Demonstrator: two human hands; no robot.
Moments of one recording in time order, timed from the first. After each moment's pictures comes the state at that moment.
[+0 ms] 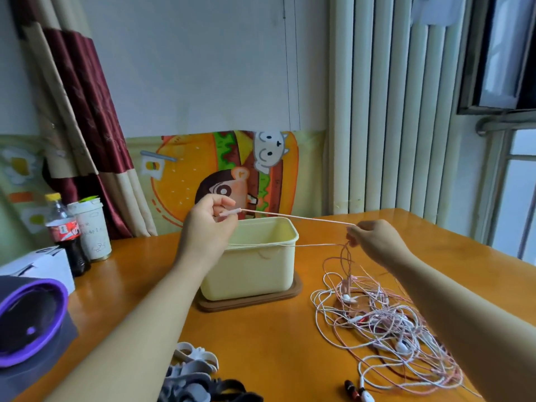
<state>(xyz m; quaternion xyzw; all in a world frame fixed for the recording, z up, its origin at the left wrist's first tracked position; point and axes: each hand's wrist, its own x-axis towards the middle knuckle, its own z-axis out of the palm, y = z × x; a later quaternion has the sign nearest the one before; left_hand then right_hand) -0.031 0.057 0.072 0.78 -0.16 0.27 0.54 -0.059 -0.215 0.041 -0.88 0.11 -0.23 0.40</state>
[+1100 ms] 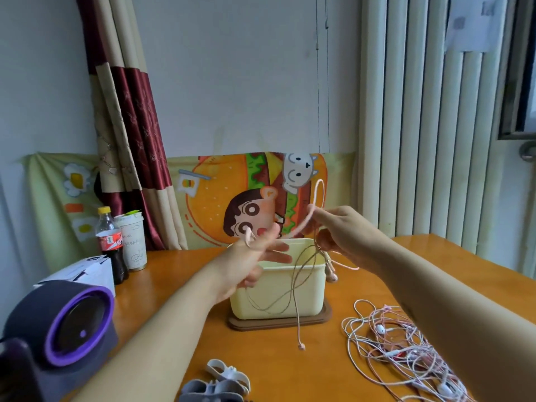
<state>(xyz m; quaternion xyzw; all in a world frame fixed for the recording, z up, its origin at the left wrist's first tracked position) -0.054 0.084 0.092 0.78 -0.22 -0.08 0.58 -0.067 -0.108 0.116 -0.79 -0.13 -0.12 0.59</state>
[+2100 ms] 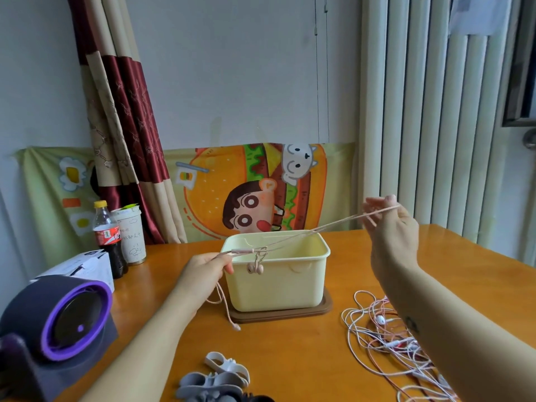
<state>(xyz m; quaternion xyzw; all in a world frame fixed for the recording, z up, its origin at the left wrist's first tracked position) -0.029 0.124 0.043 0.84 -0.04 0.09 0.54 -0.062 -0.135 0.080 -0.54 0.08 -0.41 0.73</state>
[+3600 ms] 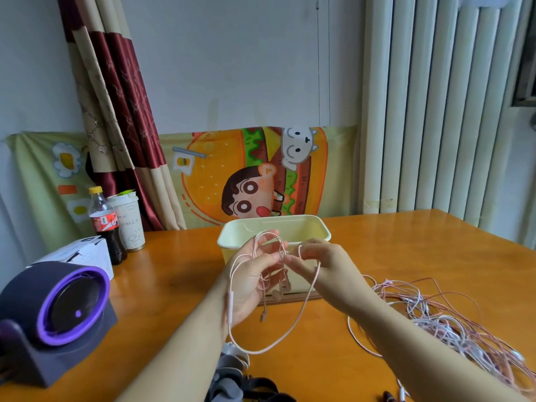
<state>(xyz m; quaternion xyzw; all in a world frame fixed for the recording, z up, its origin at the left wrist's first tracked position) -0.050 0.061 0.022 0.58 -0.17 -0.05 0.79 -0.077 -0.088 0.025 -0.85 -0.14 -0.19 0.46</state>
